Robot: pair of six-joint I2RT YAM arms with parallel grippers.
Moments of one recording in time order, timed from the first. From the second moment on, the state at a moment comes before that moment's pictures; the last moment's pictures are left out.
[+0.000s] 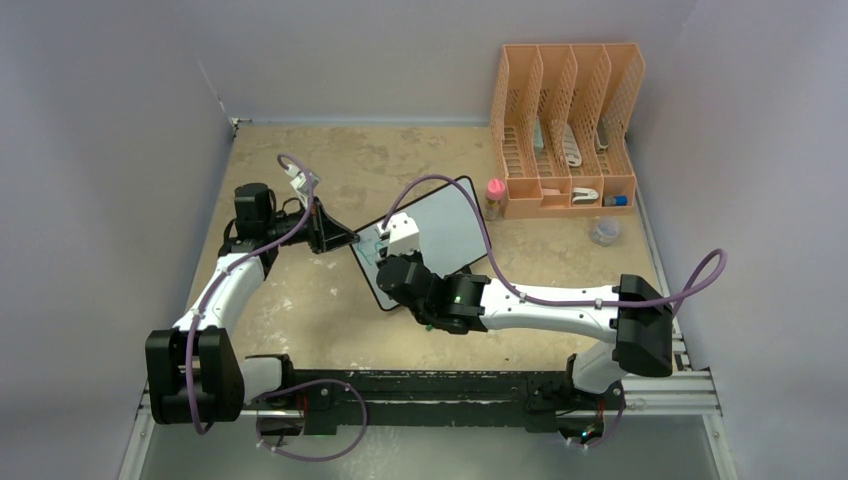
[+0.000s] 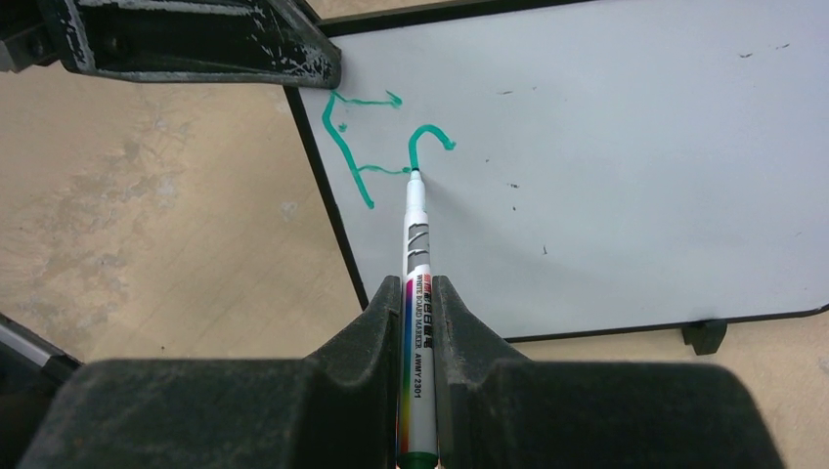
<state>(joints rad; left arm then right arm) 0.04 1.21 0.72 -0.05 1.17 -0.12 1.28 1.55 1.18 -0.22 0.69 0.50</state>
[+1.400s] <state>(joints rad) 0.04 1.21 0.72 -0.04 1.17 -0.12 1.29 1.54 1.15 -0.21 0.76 0.47</state>
